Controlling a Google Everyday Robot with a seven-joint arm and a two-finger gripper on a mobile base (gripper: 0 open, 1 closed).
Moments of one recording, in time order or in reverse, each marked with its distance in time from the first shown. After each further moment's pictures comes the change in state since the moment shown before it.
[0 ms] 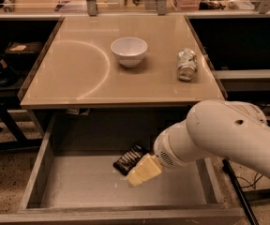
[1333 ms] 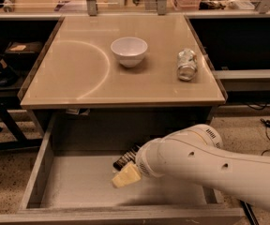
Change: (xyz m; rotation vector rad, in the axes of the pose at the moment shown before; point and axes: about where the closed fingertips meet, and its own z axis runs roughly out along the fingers) arm -0.002 0.000 0.087 0.079 -0.057 0.049
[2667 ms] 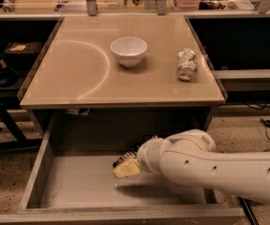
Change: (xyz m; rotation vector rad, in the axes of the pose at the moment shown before) arm -0.006 -0.030 0.042 0.043 -0.110 0.038
